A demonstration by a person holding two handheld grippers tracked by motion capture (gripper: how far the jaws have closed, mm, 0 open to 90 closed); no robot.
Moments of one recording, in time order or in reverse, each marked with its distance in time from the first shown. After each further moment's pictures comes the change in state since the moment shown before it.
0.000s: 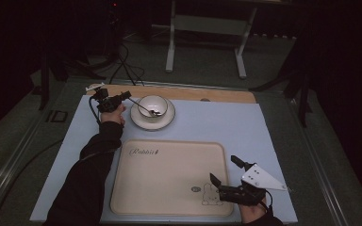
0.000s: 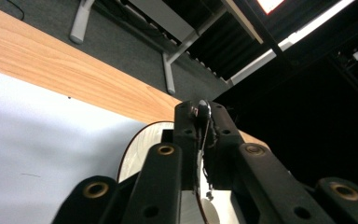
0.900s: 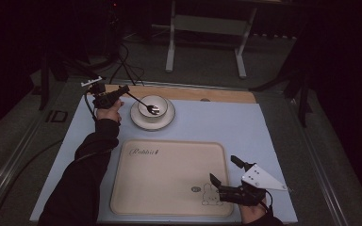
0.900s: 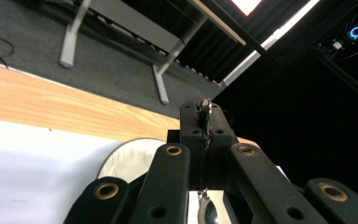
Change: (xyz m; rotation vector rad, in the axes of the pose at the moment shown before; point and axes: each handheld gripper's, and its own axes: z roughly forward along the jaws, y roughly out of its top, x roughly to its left) left arm -0.035 0.019 -0.032 -0.041 -0.039 0.151; right arm 0.000 0.000 -0.001 -0.002 0.004 0.001
